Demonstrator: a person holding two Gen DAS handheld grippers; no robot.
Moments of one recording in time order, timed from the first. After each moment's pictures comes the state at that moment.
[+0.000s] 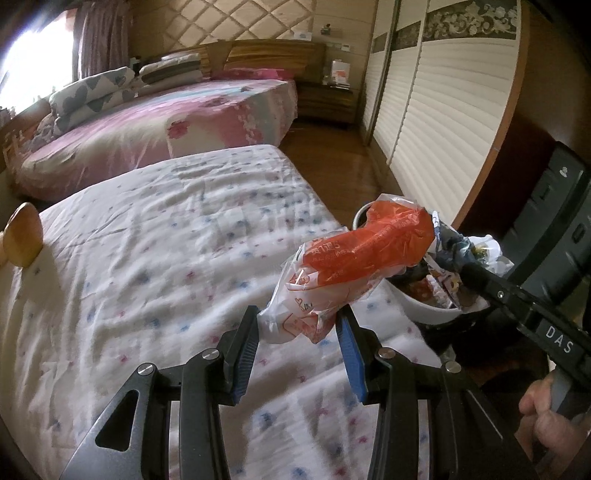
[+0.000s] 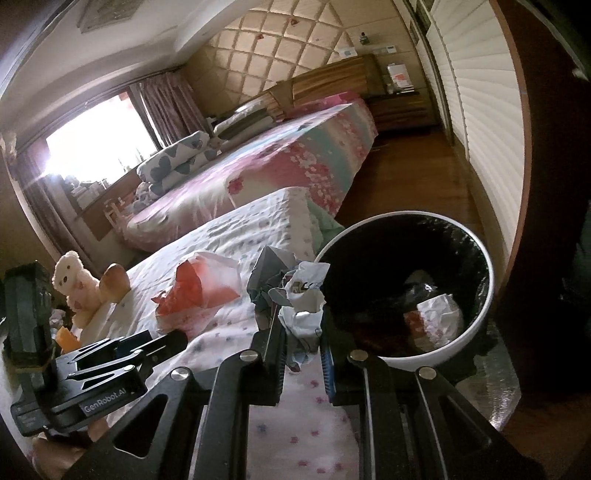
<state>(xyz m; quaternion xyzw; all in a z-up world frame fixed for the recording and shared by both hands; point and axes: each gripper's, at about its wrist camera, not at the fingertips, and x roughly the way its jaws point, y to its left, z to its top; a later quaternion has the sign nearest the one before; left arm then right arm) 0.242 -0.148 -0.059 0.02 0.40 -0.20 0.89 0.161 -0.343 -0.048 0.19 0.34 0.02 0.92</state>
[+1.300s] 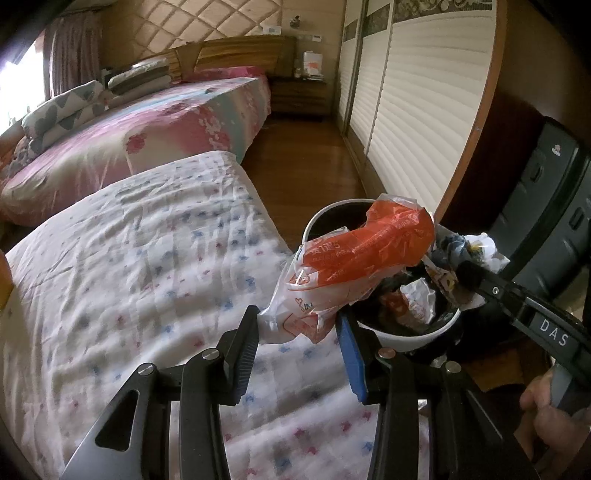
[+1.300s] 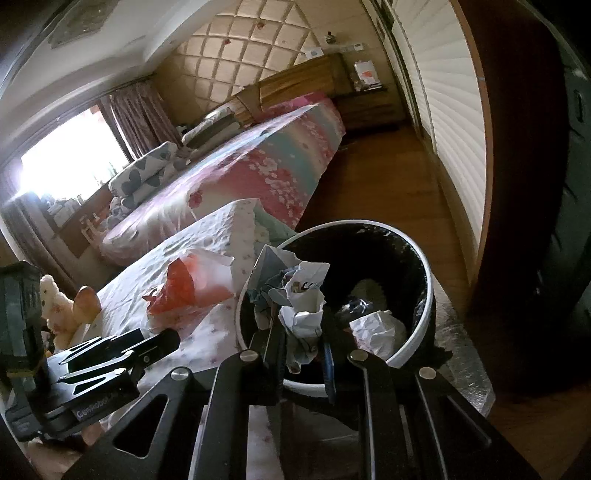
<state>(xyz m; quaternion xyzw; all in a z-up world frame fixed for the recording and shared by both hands) 0.270 -0.215 -0.069 0.06 0.40 -0.23 0.88 0.166 -0.394 -0.057 0.21 0.35 -0.04 0.91</state>
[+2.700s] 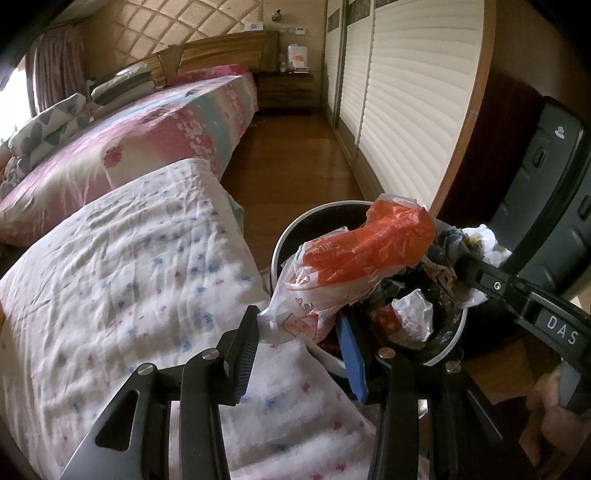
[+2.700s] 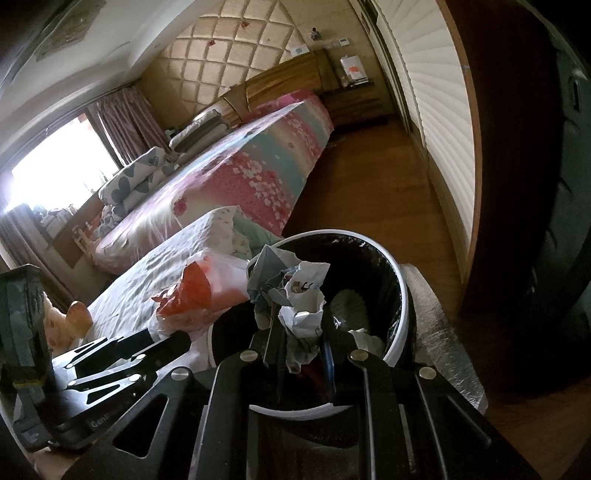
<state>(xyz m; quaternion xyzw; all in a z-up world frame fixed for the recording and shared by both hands) 0.295 -0.261 -0.077 0.09 0.41 -0.24 0.88 0.178 -0.419 -0.061 0.23 0.36 -0.05 0.91</state>
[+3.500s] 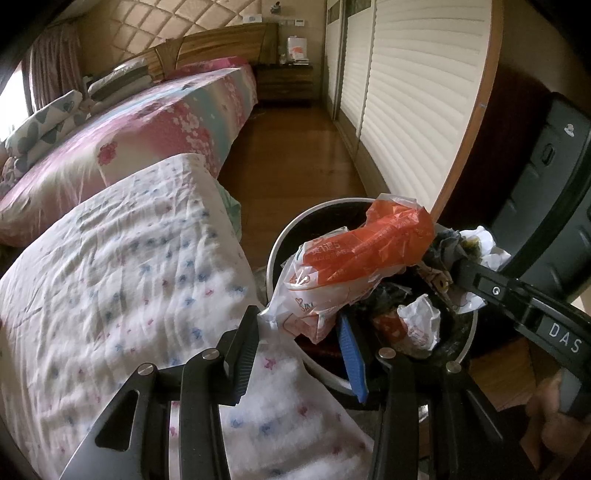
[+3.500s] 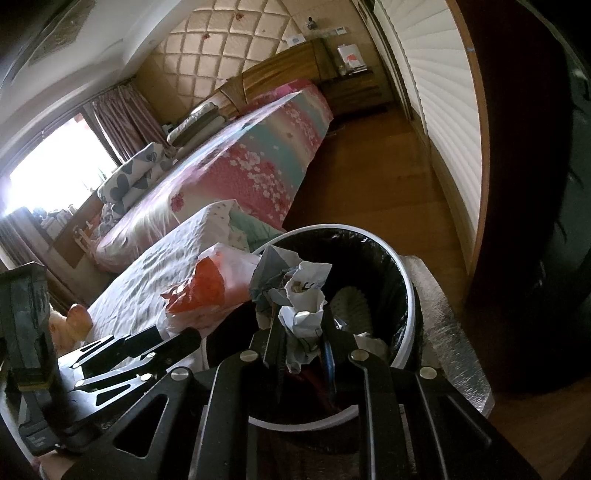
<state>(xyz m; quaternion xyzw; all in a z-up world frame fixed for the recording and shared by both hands) 0.313 -0.275 -0.084 0.09 0.42 -0.23 0.87 0.193 -0.425 -0.069 0.24 0.37 -0.04 0.90</state>
